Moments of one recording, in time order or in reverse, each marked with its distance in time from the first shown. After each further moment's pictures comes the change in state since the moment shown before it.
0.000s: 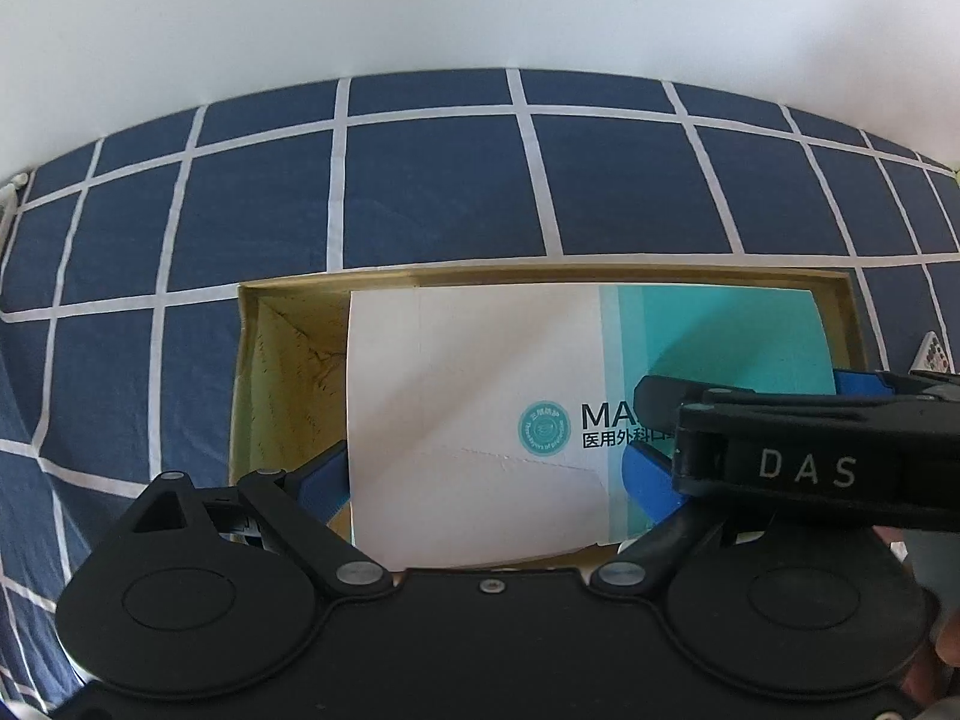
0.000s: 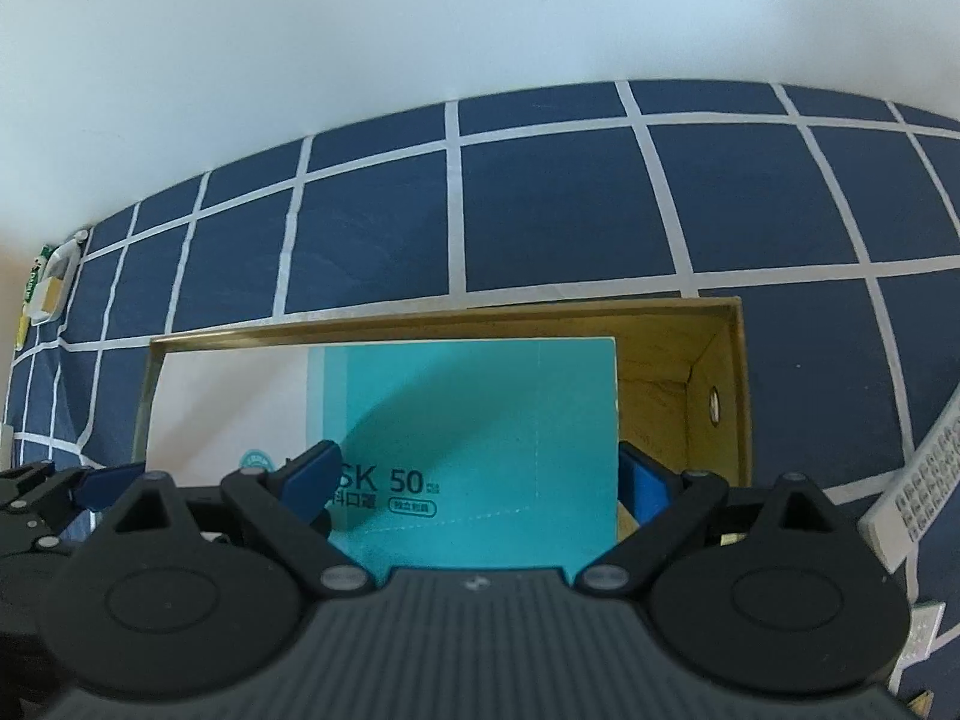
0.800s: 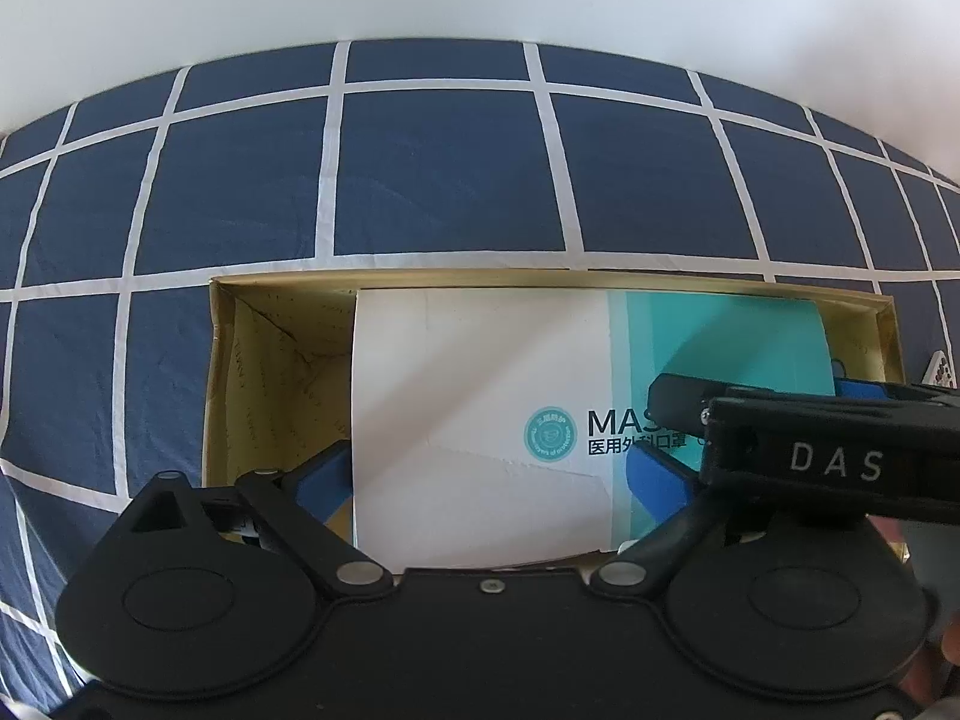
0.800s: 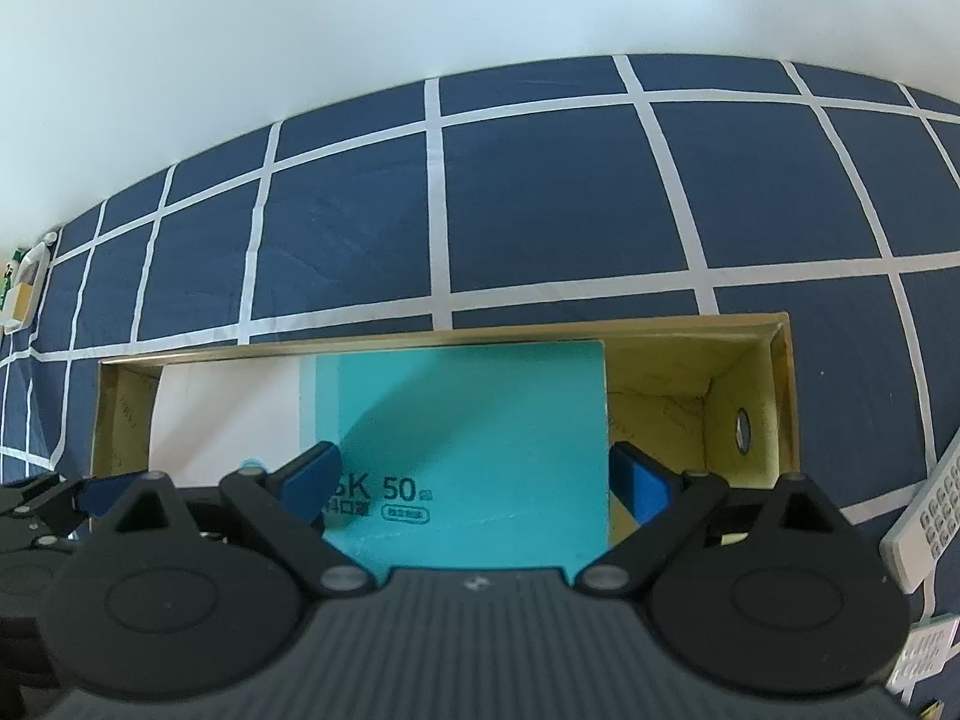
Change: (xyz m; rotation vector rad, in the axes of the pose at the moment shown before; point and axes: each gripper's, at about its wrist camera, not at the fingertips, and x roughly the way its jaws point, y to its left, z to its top) left arm 0.029 0.021 0.012 -0.052 0.040 -0.059; right arm 0.034 -0.001 0.016 0.023 0.034 -0.029
